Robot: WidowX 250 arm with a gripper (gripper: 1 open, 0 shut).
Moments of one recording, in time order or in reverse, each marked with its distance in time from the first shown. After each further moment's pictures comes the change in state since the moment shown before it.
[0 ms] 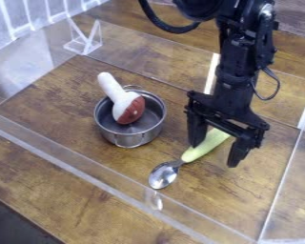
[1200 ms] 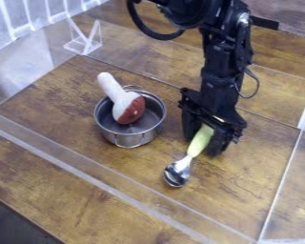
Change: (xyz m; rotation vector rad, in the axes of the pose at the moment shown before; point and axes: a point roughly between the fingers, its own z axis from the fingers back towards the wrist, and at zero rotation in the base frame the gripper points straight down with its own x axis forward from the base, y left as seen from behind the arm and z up) arm 0.017 0.010 -0.019 -0.002 -0.017 -0.202
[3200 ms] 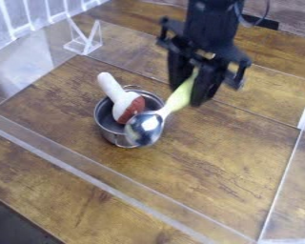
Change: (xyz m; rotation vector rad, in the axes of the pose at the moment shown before) arm -0.061 -0.015 0.114 0.111 -0.100 0.098
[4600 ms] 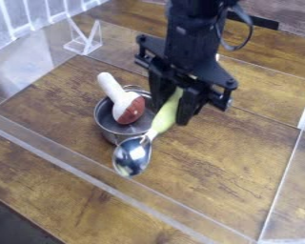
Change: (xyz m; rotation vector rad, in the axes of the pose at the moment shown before) arm -0.023 -0.001 -0.011 0.041 -0.048 0.123
